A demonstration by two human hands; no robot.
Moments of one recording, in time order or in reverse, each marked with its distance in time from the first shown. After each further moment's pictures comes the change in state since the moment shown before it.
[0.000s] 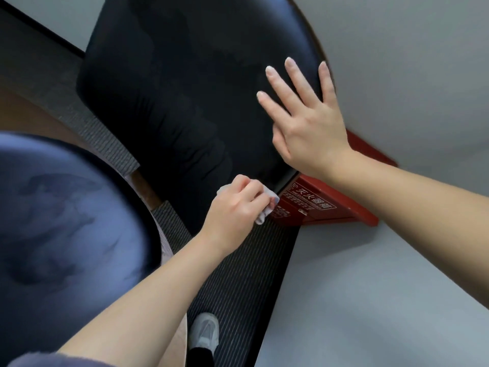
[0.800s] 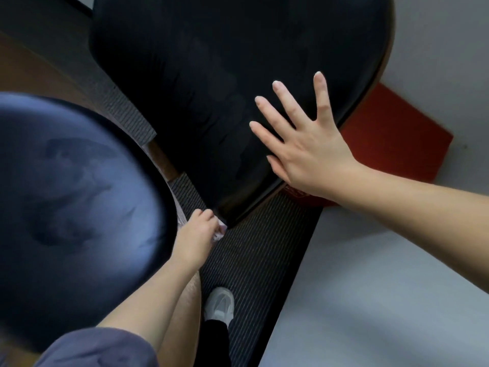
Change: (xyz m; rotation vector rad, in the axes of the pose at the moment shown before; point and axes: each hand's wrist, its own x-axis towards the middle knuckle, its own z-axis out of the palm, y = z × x) left_hand -0.145 -0.094 0.026 0.353 -0.211 -0.366; right_hand -0.048 -0.067 0.022 -0.184 -0.204 -0.284
